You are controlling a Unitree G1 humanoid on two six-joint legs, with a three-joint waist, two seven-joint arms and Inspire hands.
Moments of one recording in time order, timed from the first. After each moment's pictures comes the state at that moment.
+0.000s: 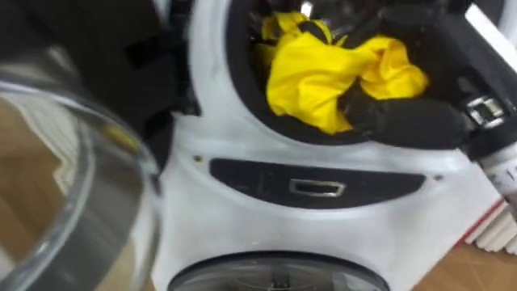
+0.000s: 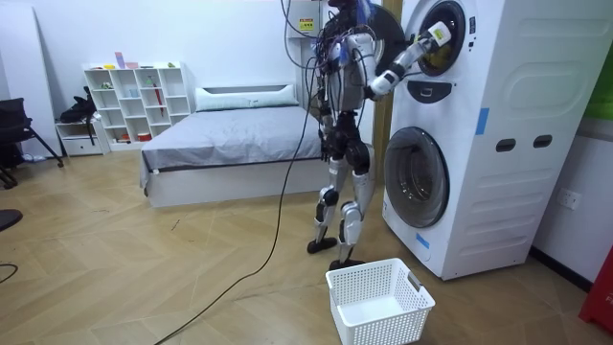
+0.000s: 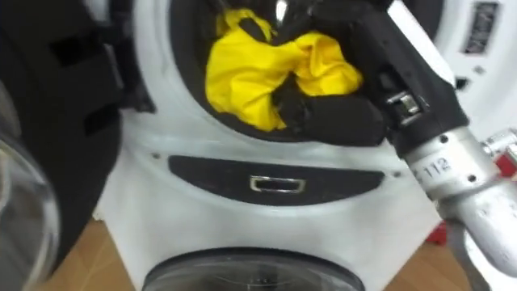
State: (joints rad) left arm 0.27 0.22 0.10 1.04 0.29 0.15 0.26; right arm -0.10 -0.49 -0.20 -0.65 0.21 0.24 0.26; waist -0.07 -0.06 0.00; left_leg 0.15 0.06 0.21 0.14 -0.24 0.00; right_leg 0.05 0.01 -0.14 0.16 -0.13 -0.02
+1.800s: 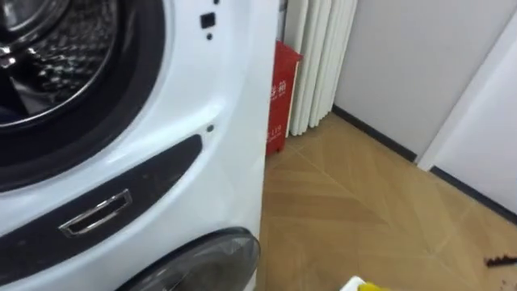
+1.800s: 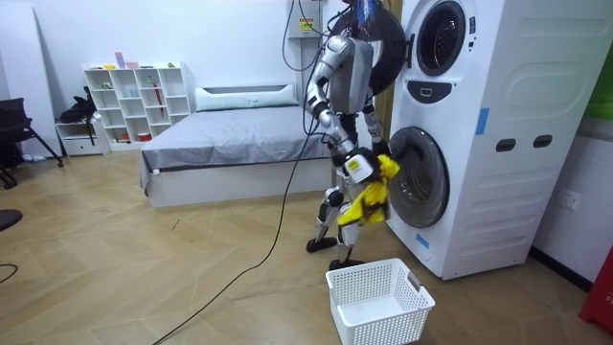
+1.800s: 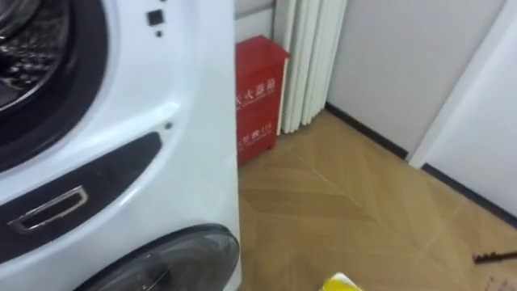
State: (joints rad) left arm 0.02 0.25 -0.18 1.11 0.23 0.10 0.14; right arm 0.39 -0.31 -0.19 0.31 0.28 0.15 0.30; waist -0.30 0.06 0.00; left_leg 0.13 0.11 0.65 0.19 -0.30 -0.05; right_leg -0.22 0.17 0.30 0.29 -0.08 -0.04
